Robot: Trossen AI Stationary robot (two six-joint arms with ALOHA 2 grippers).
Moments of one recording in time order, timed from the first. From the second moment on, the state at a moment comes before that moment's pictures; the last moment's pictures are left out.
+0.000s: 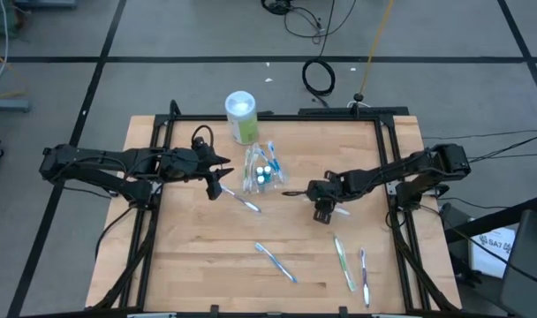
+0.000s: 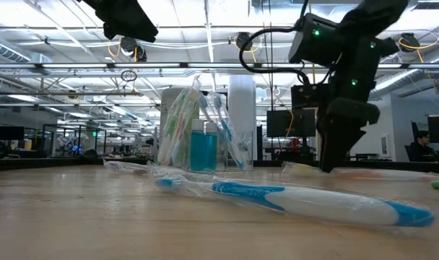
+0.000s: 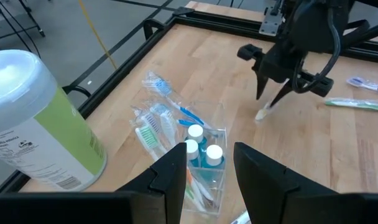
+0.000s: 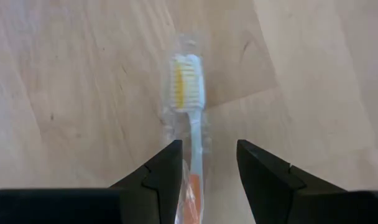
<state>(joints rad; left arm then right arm) -0.05 1.02 0.92 -0.45 -0.37 -0.22 0.03 1.54 0.75 -0.42 0.10 0.33</state>
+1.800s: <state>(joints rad) -0.05 1.03 0.93 -0.45 -0.37 -0.21 0.00 1.47 0.62 1.07 0.21 -0.14</state>
